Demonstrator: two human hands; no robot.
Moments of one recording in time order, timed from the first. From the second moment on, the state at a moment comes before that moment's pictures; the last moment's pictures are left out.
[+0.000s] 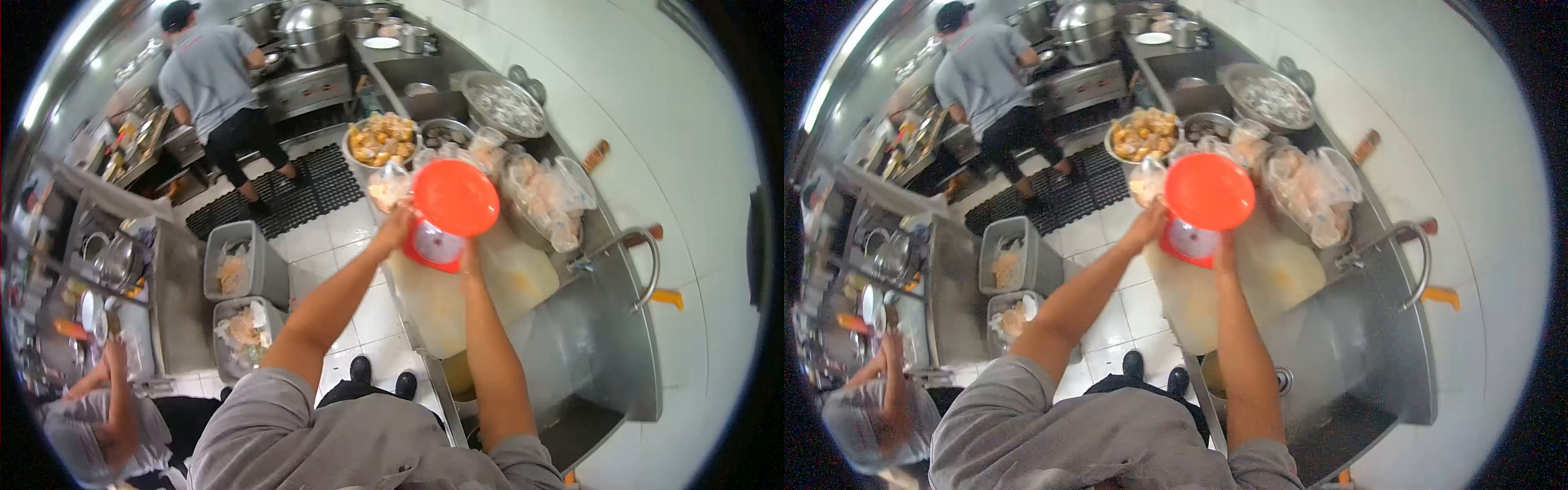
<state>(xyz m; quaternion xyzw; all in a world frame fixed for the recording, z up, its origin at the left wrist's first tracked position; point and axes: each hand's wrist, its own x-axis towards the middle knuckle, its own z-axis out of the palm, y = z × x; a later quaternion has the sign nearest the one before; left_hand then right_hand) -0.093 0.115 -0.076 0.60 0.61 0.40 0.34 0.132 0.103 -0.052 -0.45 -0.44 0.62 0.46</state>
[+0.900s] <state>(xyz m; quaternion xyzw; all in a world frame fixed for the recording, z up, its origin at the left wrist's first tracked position) -0.109 -0.316 -0.046 0.00 0.22 0.74 0.63 0.062 -0.199 -0.036 -0.22 -0.49 0.81 0.23</state>
